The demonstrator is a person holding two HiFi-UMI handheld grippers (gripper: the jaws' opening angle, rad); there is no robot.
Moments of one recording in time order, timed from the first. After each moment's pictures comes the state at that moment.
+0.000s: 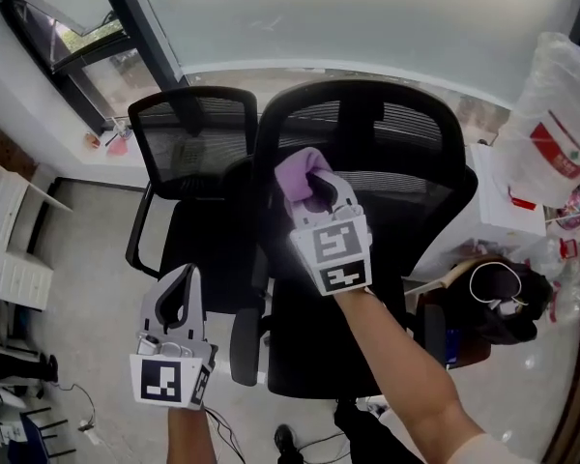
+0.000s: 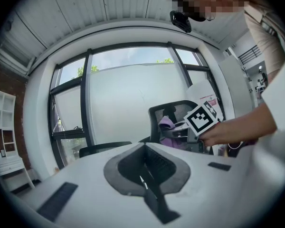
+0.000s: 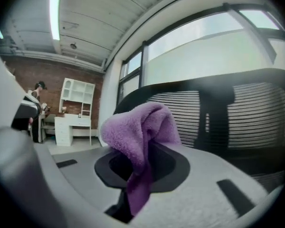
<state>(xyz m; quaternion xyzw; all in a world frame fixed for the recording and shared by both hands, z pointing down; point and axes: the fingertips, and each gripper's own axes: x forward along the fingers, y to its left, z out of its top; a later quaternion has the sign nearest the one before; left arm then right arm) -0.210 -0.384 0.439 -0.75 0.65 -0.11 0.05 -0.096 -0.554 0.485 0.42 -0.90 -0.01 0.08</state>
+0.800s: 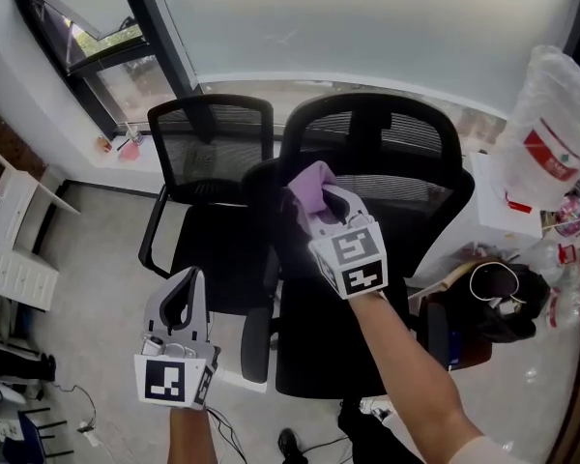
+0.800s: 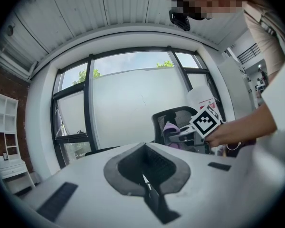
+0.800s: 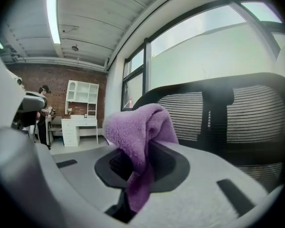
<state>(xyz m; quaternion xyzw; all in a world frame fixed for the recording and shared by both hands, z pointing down) -0.232 -0.341 0.409 -0.75 0.65 -0.10 0.06 -0.105 -0.512 0.485 0.39 -0.91 0.01 0.10</state>
